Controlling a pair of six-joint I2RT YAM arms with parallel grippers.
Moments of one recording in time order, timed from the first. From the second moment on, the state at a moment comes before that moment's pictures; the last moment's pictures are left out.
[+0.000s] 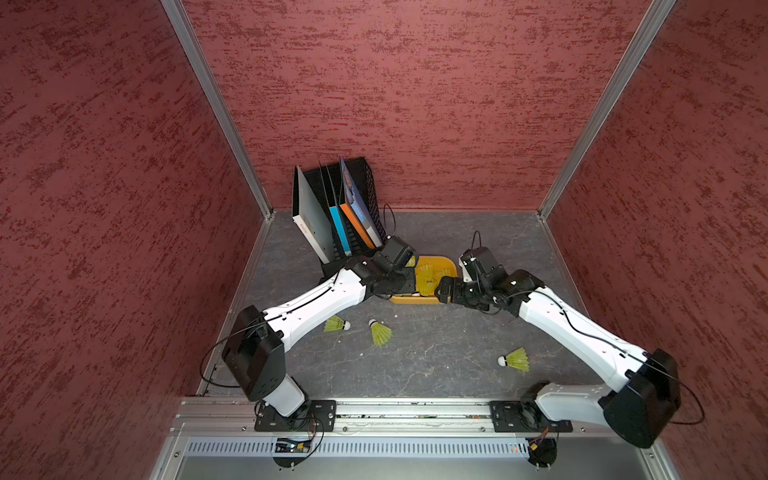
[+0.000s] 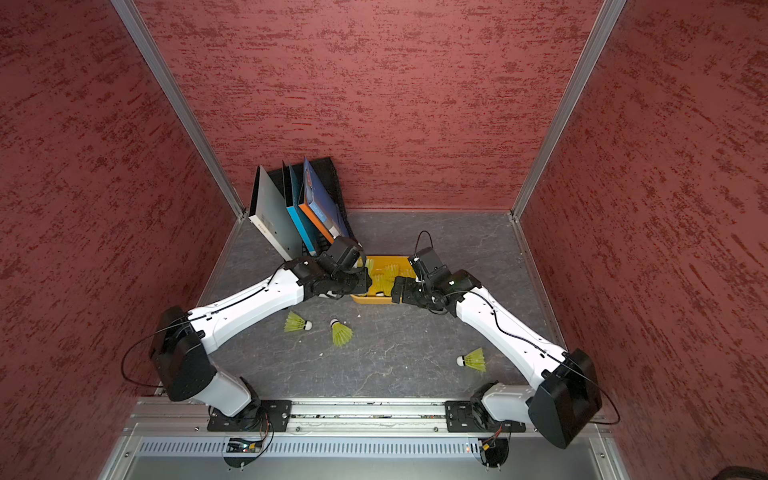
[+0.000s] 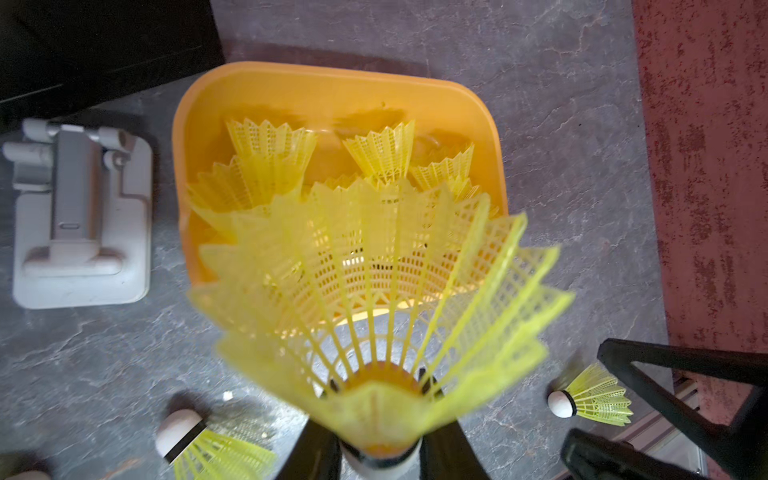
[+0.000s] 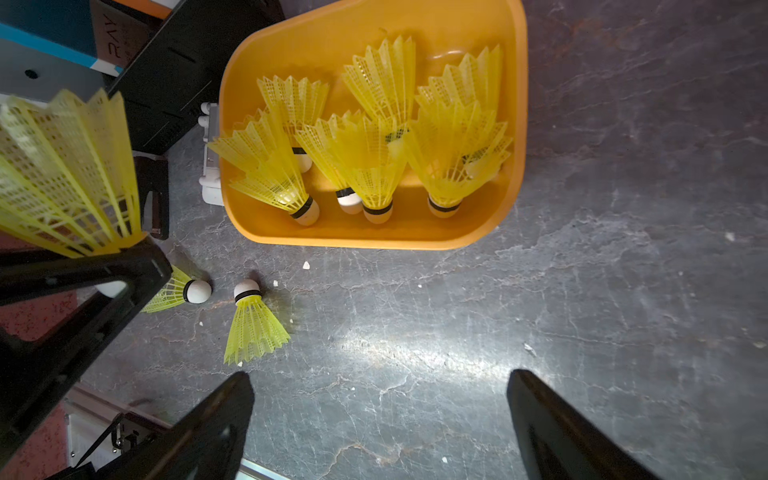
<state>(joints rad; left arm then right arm) -0.77 1.61 1.35 -0.66 -0.01 -0.72 0.58 1.29 1.09 -0.79 -0.07 0.70</state>
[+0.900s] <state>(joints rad) -0.77 1.99 1.61 -0.58 0.05 -0.67 0.31 1.47 1.22 -0.80 -0.21 0.63</state>
